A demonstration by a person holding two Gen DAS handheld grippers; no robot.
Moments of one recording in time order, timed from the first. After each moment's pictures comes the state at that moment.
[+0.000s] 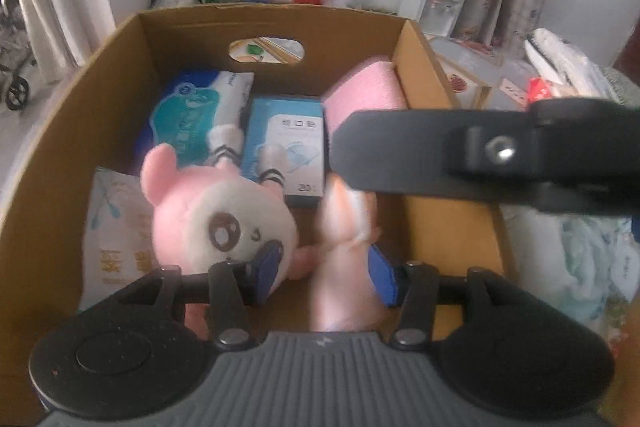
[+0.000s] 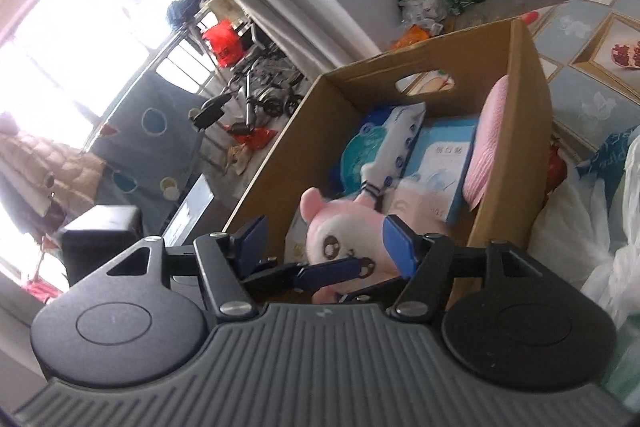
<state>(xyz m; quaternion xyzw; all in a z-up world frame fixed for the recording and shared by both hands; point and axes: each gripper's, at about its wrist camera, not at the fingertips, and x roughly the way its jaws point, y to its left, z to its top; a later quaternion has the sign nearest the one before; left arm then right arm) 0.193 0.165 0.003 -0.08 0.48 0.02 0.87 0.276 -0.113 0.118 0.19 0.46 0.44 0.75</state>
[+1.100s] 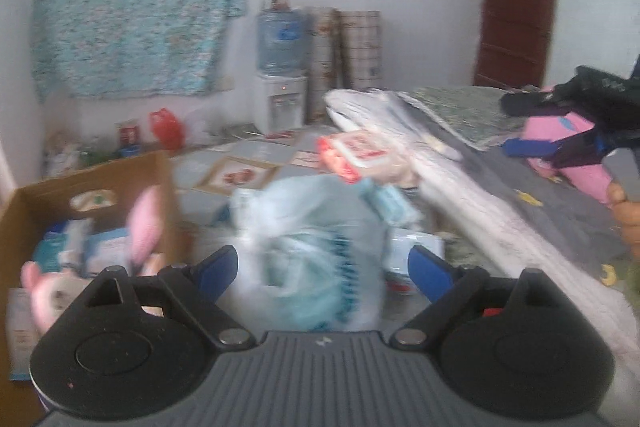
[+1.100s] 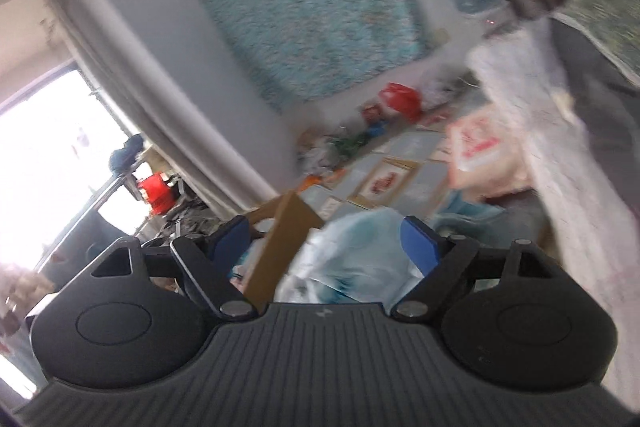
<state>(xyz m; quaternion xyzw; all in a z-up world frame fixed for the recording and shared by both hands) 0.083 -0.014 0.068 0.03 0.30 -0.17 0.94 0.180 -0.487 0.180 0.26 0.31 0.26 0.87</state>
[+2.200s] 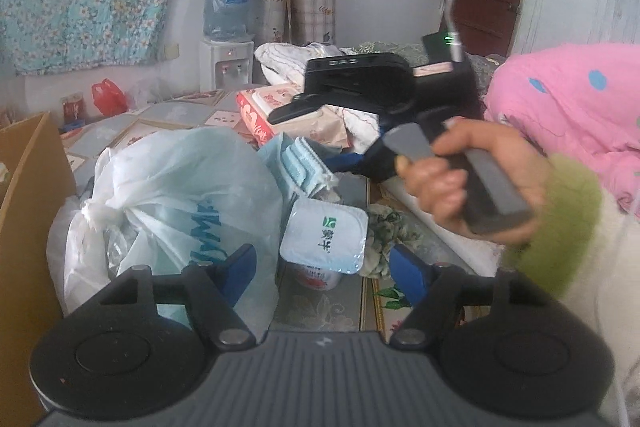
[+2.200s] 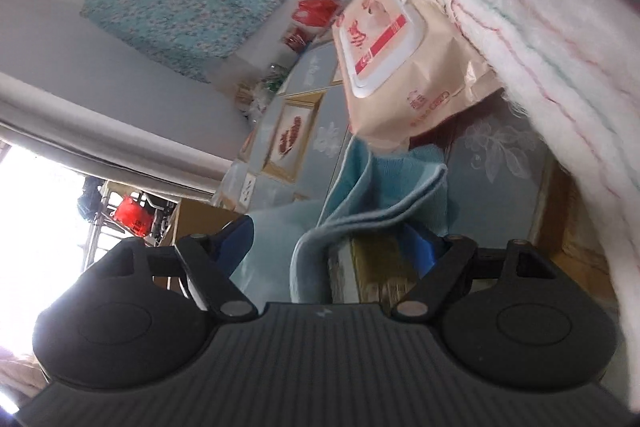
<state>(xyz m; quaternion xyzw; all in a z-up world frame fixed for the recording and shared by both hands) 0.123 -0.092 0.003 0.02 0.34 -0.22 0.92 0.371 -0.442 0.020 0.38 0.47 0.20 0.77</state>
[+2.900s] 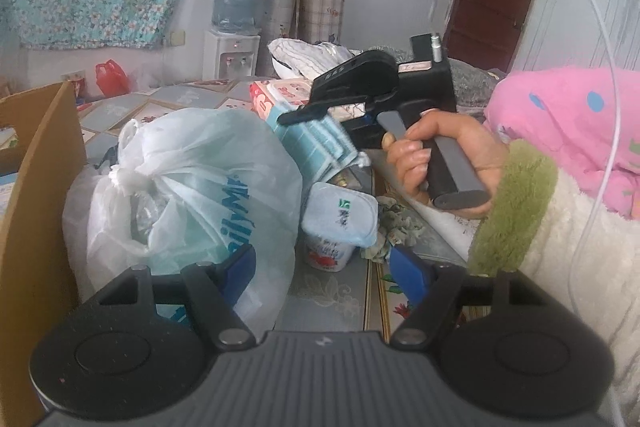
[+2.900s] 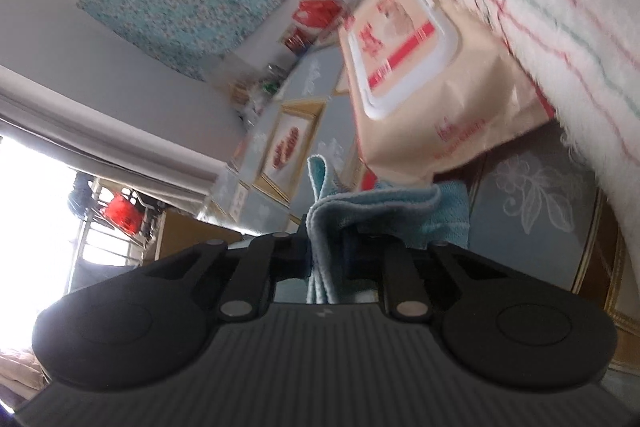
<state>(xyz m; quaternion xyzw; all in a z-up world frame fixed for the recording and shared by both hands) 0.108 -0.060 0.001 -0.02 0.34 -0.22 0.91 0.406 -0.414 0.013 0.37 0.45 0.20 0.79</state>
